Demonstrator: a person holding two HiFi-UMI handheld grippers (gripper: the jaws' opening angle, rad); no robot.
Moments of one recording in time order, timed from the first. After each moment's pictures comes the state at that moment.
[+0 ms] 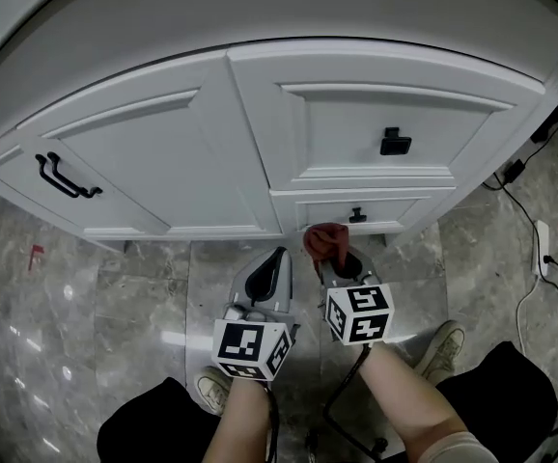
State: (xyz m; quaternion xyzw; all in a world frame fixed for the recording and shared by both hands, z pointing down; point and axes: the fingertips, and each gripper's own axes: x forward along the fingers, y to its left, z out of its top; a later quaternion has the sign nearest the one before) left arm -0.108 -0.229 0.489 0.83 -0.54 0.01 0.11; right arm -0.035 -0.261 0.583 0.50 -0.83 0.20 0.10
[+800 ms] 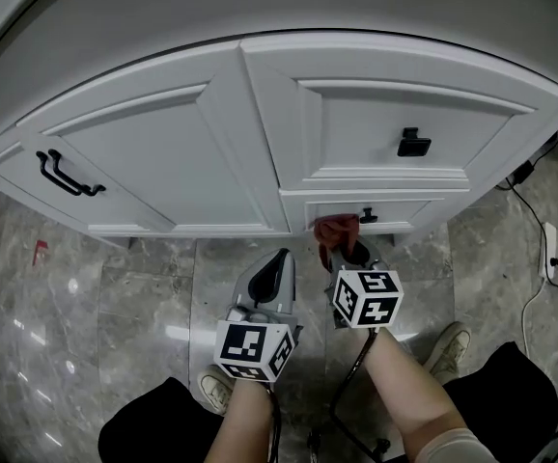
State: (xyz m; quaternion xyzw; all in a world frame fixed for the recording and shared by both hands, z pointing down) left arm -0.119 -0.231 0.502 0.83 -0.55 0.01 0.12; right arm -0.035 -0.290 0.600 0.51 -0.82 0.24 0.07
